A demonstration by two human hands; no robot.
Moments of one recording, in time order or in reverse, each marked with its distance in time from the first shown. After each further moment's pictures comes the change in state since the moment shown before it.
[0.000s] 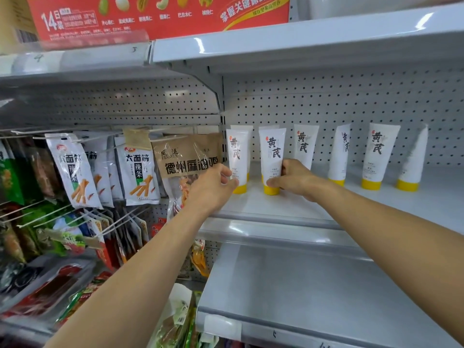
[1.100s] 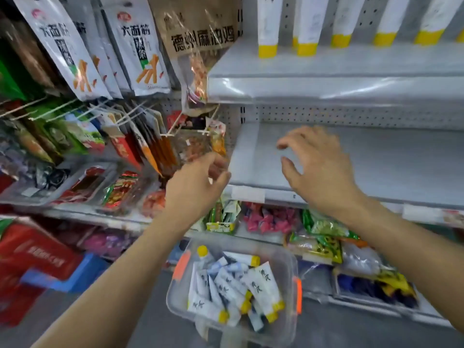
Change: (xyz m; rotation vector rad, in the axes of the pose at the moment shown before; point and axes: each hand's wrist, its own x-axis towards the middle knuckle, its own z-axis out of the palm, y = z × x) left_hand -0.218 -0.110 0.002 0.133 -0.083 -0.004; right_hand -0.216 0.047 0.135 -0.647 0.339 -0.523
